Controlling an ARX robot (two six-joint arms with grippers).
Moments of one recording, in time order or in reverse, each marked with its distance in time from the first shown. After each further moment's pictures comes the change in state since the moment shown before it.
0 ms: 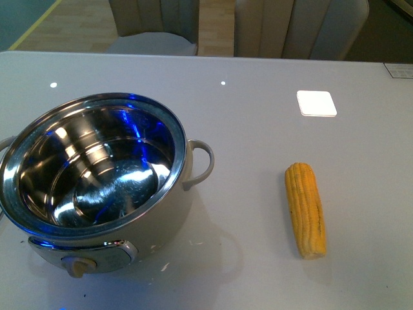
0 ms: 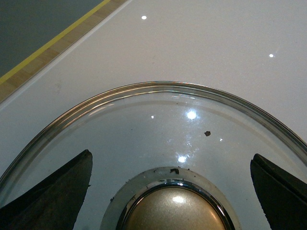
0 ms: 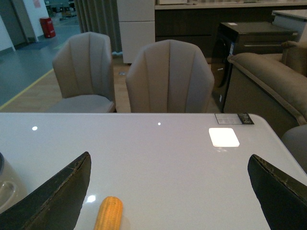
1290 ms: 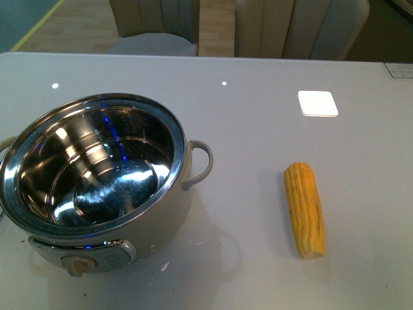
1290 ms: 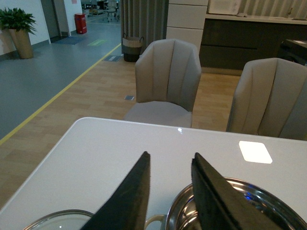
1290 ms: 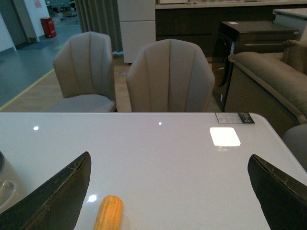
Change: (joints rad) left arm -0.348 -1.637 -0.514 -0.703 0.039 -0.009; right arm 0.000 0.000 0.000 0.000 -0.001 0.000
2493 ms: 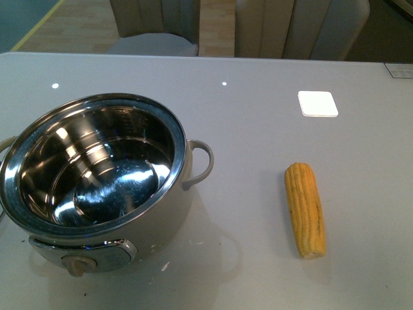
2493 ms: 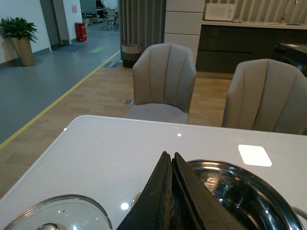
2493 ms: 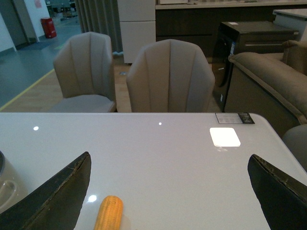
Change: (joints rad) left arm -0.174 -0.581 -0.123 -0.435 -0.170 0.009; right arm 0.000 0.000 0.000 0.000 0.000 0.000
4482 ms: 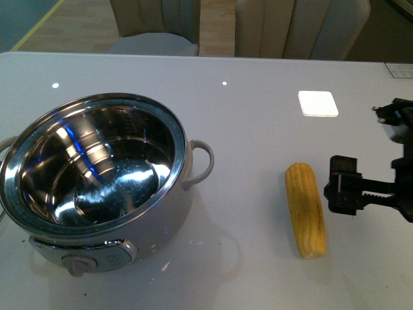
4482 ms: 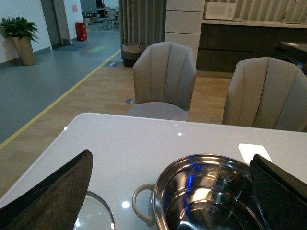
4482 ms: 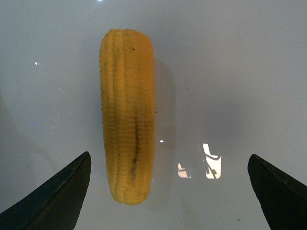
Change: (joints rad) left arm 0.000 -0.201 0.000 -0.206 0.000 0.003; right arm 0.221 1.838 0.582 0.253 0.051 0.271
